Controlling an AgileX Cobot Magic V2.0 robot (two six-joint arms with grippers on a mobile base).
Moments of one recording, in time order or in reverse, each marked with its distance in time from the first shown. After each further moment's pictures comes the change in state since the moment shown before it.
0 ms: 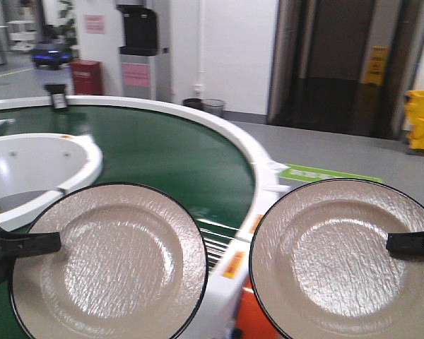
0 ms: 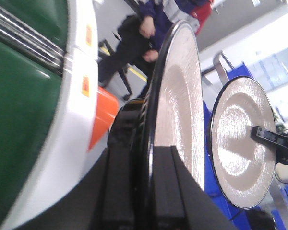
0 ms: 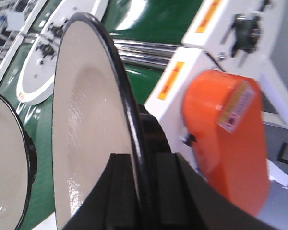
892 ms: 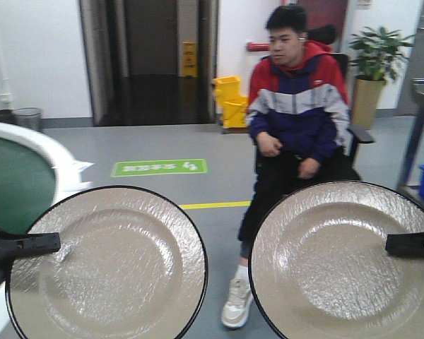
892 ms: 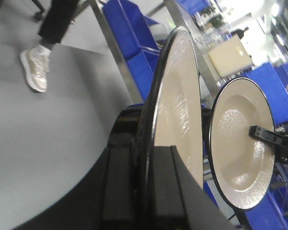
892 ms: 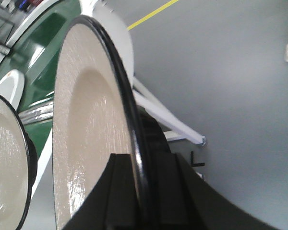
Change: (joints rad) left arm 0.000 0.000 0.000 0.000 0.007 0.000; right arm 0.000 0.000 0.000 -0.001 0.005 0.000
